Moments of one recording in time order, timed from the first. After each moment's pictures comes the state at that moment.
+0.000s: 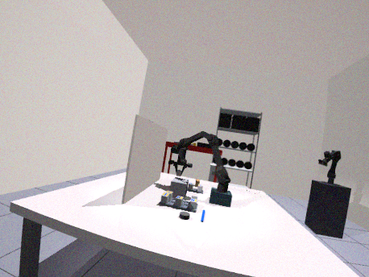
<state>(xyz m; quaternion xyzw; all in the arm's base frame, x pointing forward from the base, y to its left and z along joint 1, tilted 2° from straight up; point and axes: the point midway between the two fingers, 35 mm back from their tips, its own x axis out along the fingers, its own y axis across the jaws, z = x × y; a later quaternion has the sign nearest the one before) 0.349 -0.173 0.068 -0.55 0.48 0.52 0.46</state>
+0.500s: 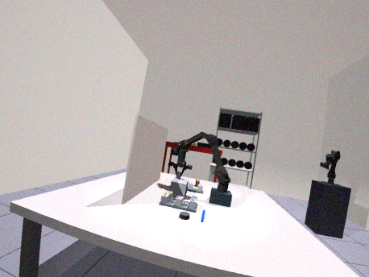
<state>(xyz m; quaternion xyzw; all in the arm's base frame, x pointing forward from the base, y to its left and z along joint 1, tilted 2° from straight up) 0.349 -0.174 0.054 -0.55 0.48 0.52 0.46</state>
